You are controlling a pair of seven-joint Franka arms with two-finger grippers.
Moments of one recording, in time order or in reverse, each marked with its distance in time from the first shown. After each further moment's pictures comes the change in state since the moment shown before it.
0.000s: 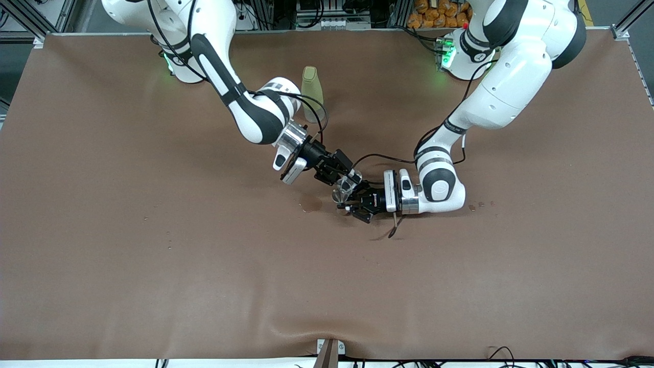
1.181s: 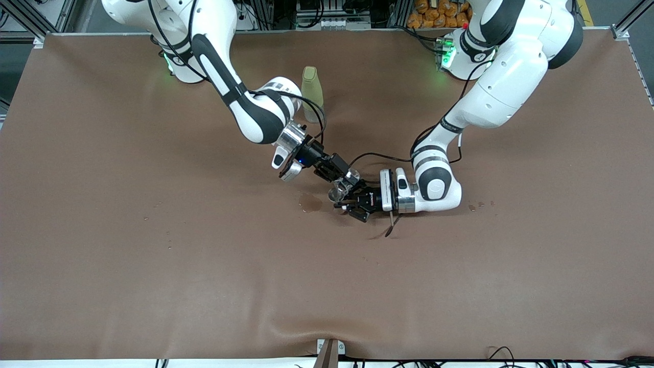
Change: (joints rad) left arm -0.021 0.002 0.000 0.009 -0.019 0.015 -0.009; right arm 0.000 -0.001 0.004 -0.004 0.003 0.038 0.228
